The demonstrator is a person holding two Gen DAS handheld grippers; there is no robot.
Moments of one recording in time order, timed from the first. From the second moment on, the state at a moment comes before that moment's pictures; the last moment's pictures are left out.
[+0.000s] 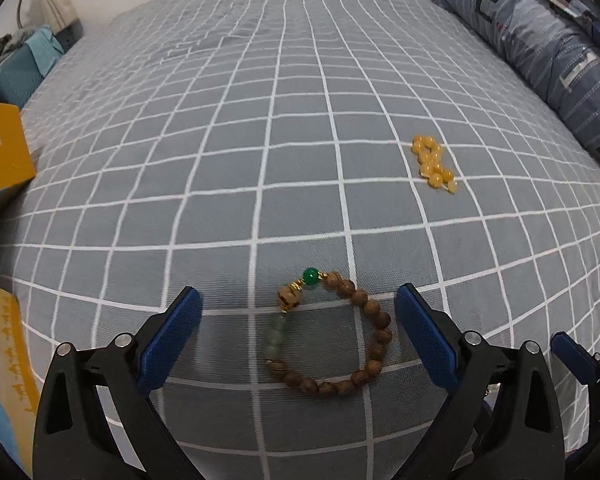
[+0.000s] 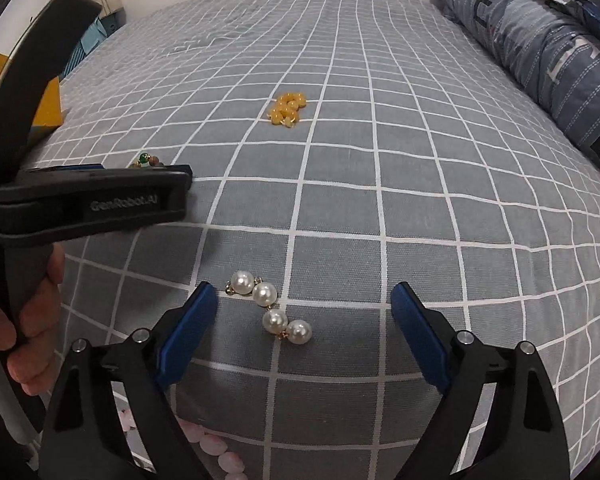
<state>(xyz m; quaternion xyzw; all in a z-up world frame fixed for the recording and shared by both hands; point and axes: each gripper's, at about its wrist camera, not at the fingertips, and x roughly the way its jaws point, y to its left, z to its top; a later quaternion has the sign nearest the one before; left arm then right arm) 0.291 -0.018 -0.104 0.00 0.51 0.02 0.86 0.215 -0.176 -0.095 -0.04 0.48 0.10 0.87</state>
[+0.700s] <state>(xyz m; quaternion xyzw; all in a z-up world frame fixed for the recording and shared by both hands) 0.273 -0.020 -0.101 0.02 0.51 0.02 0.86 0.217 -0.183 -0.095 -0.02 0.49 0.08 0.87</state>
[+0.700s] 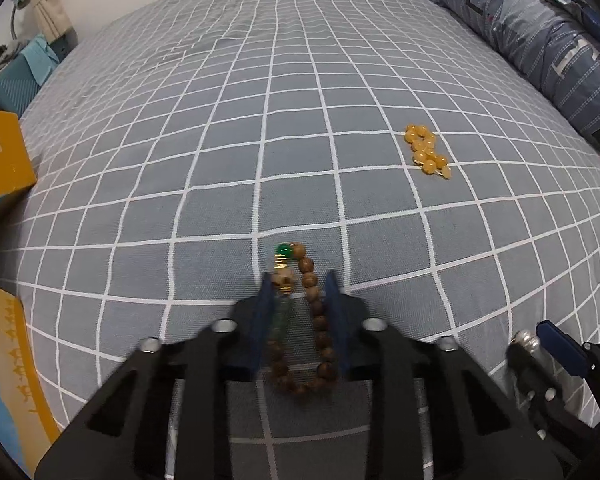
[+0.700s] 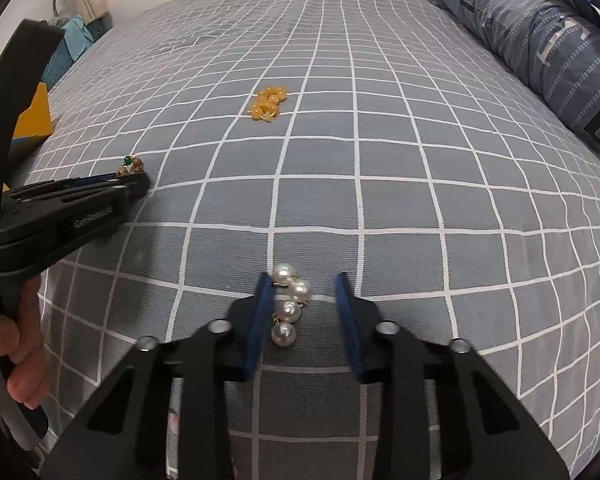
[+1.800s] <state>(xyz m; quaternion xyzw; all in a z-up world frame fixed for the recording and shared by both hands) 0.242 -0.006 -0.063 0.00 0.45 0.01 0.89 0.198 -0.187 -0.061 0.00 0.45 0.05 0.89</state>
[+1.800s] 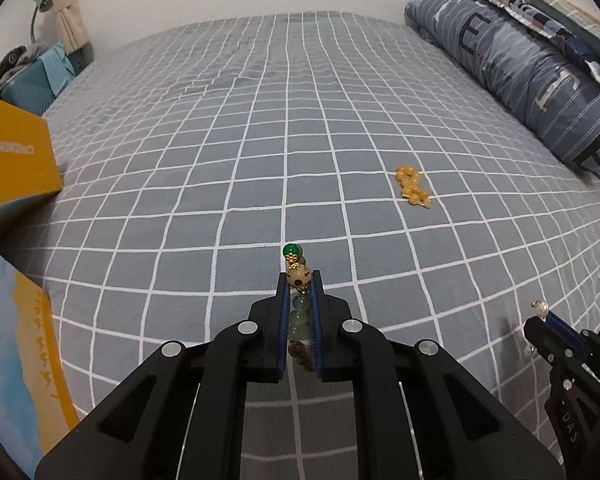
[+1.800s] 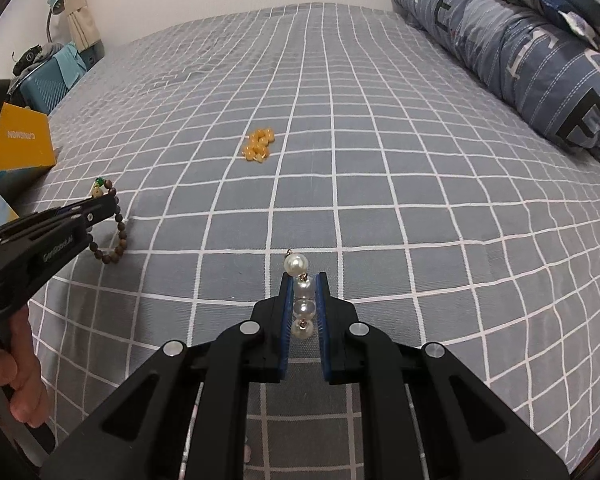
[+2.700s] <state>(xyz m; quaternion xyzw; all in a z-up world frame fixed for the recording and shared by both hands) 0.173 0.038 -0.001 -0.01 0.38 0.02 0.92 0.164 -0.155 -0.017 -0.02 0.40 0.04 0.92</state>
